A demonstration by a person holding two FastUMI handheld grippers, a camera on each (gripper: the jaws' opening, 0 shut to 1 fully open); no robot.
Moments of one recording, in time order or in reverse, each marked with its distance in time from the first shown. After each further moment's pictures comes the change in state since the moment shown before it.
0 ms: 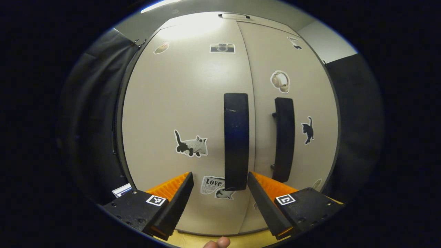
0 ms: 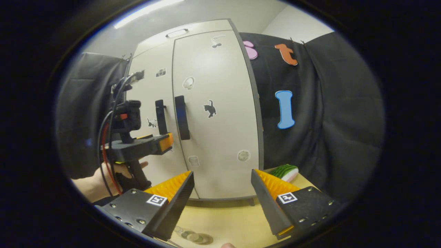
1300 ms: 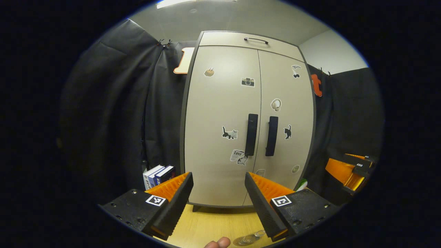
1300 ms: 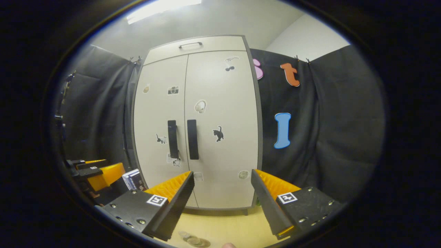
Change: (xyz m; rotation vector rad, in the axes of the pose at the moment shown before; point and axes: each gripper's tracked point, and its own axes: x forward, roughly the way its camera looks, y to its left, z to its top) left arm -0.186 0.058 0.007 -0.085 0.056 0.070; right arm -0.032 0.032 0.060 -0.086 -0.120 -0.041
